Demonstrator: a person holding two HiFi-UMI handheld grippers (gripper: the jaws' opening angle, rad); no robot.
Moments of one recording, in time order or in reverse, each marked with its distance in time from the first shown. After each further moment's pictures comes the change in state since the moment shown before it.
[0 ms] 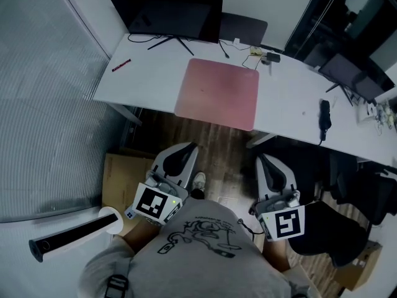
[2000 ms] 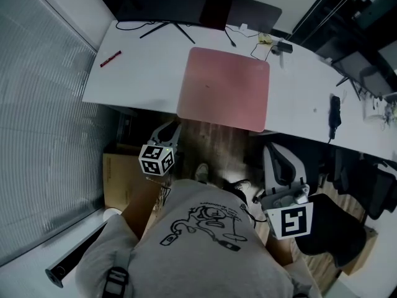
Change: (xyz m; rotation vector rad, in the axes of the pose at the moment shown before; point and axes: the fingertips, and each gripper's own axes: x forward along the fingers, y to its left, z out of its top) left arm 0.086 0.239 -0.245 -0.269 0.338 0.140; right arm 0.150 -0.016 -0.001 -0.020 0.048 -0.073
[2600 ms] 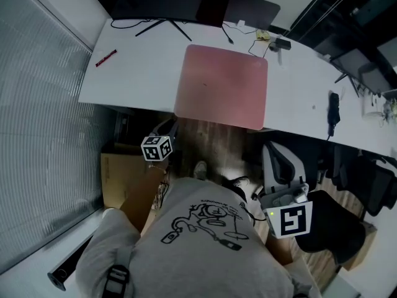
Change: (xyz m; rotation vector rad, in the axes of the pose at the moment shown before) left arm 0.053 0.060 -0.080 -0.172 0.099 0.044; right arm 0.008 -0.005 -0.006 0.000 0.025 -0.012
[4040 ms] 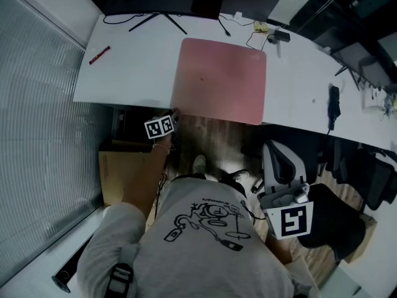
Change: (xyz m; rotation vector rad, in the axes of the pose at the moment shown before) left arm 0.086 0.053 -0.051 -0.227 0.192 0.062; right arm 0.006 -0.006 -0.011 0.026 0.035 -0.019
